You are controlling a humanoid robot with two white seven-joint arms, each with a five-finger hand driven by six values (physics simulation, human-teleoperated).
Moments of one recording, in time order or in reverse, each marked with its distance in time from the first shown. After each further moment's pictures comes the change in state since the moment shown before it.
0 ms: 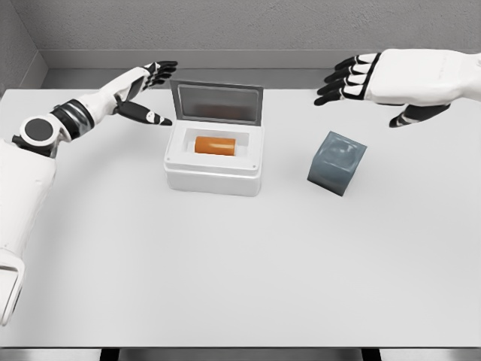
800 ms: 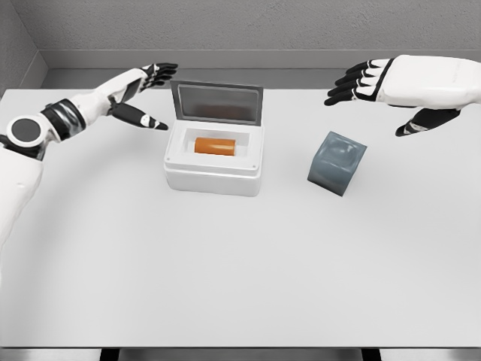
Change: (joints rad) left arm 0.012 0.110 -0.173 -0.117 0.167 -0.005 0.000; right arm 0.048 -0.032 -0.010 0.017 -0.085 0.000 -0.005
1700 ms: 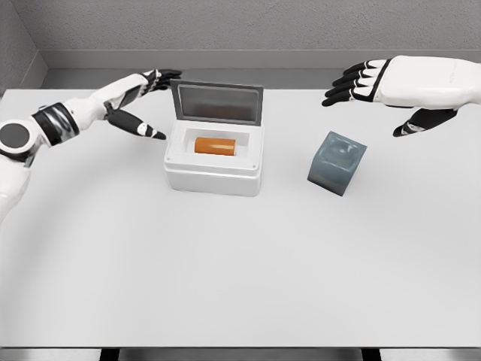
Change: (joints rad) left arm 0.048 0.100 -0.090 -0.174 0.090 -0.006 0.000; right arm 0.000 0.011 0.002 0.003 -0.002 0.000 0.002
